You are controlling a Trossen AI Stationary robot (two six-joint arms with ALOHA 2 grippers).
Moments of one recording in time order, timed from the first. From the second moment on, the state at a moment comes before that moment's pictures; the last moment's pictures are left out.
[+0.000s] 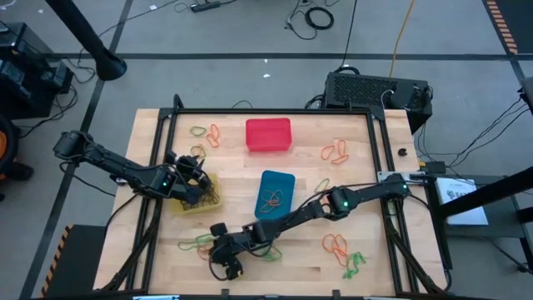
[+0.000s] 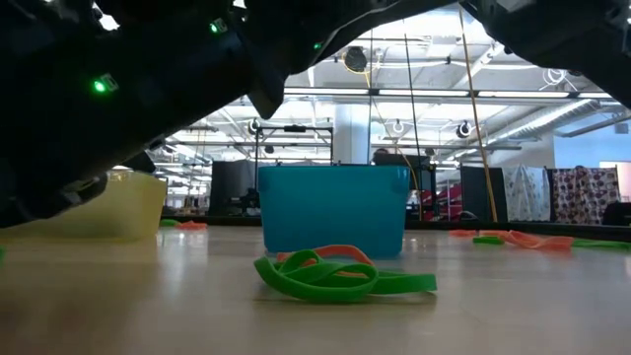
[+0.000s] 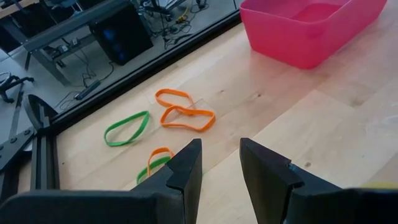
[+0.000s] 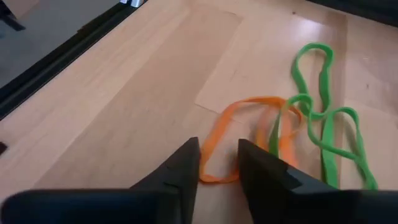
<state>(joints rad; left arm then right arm) -0.29 0.99 0.34 -0.55 -1.05 -0.91 0.34 2.77 2.32 -0.14 -0.03 -0.09</state>
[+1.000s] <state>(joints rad) -0.29 0.99 0.34 -0.55 -1.05 -0.91 0.35 2.71 2.35 -0.31 0.08 -0.13</state>
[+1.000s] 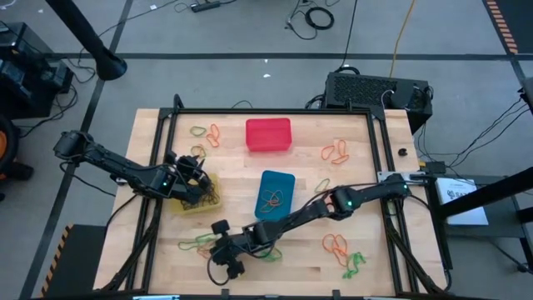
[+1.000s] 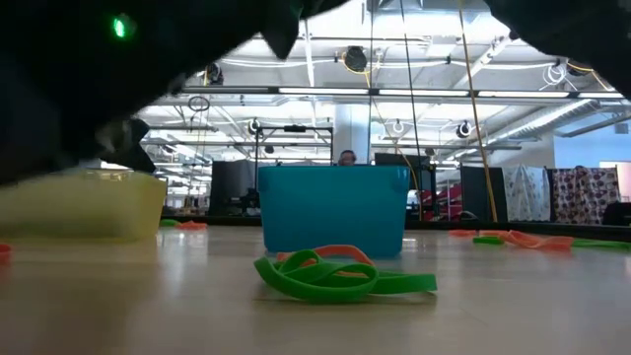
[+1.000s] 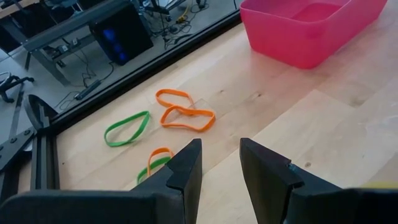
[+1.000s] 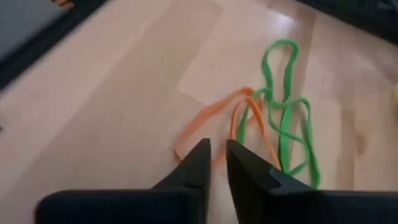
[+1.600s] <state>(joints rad) -0.29 0.99 0.34 -0.55 -1.05 -0.91 0.35 2.72 2.35 -0.37 0.20 -0.17</state>
